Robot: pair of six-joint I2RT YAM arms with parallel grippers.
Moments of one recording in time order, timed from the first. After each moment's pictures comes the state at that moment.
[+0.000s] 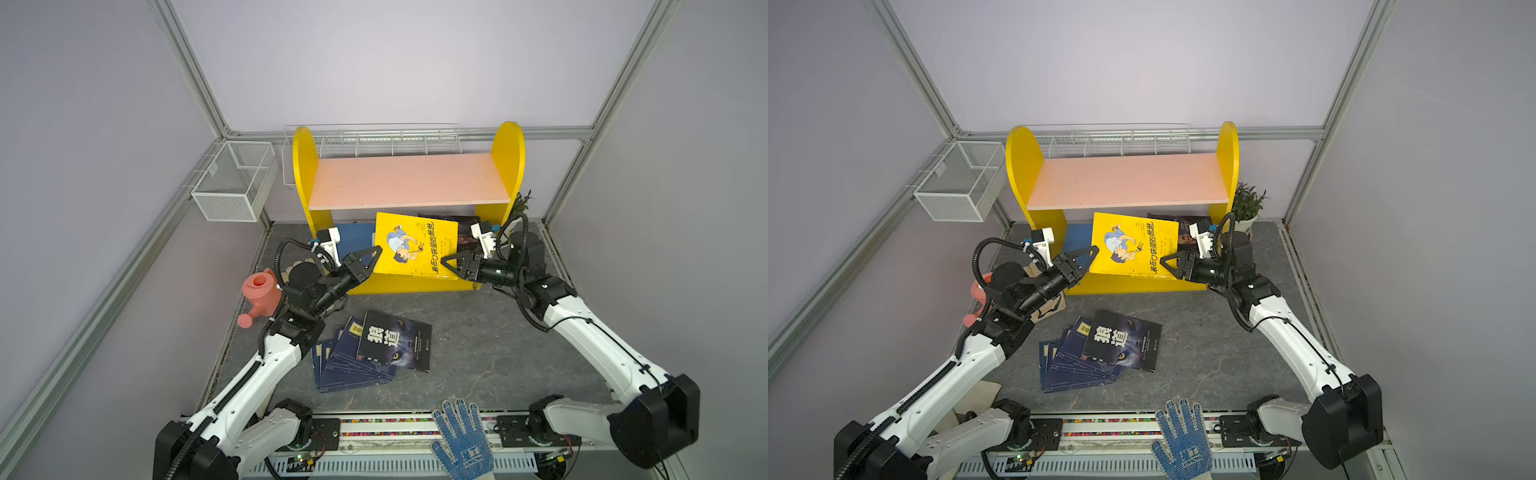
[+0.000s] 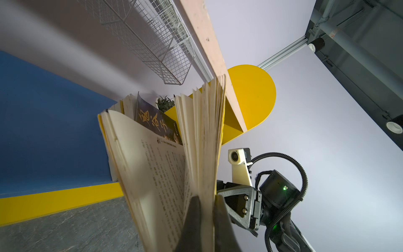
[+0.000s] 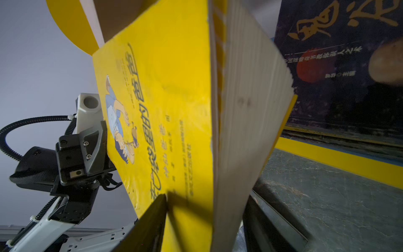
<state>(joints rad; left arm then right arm) -0.47 1.04 0.79 0.36 0.40 -1.05 0.37 1.25 1.05 -0.17 -0.68 0.67</state>
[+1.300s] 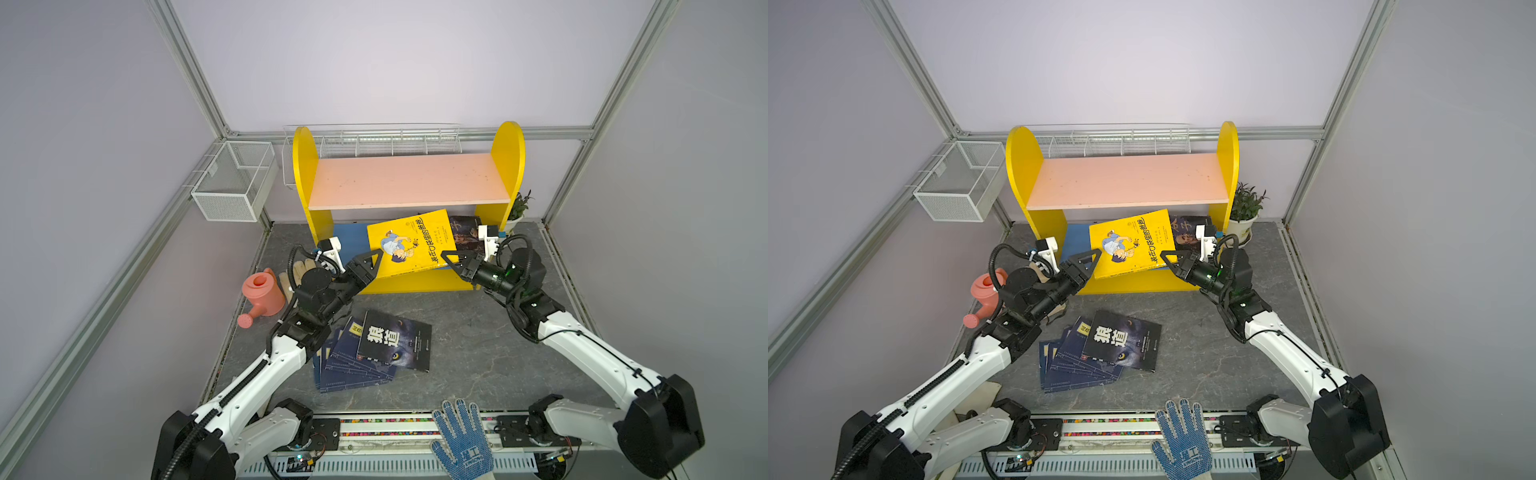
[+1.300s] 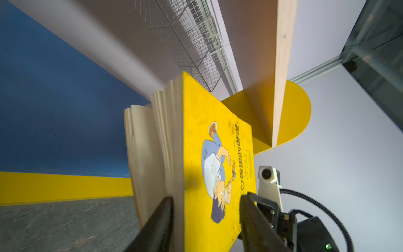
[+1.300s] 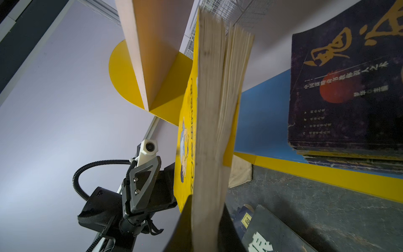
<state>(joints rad) -0.53 1.04 0.73 0.30 0.20 -1.07 0.44 1.21 0.85 0.31 -0.54 1.01</state>
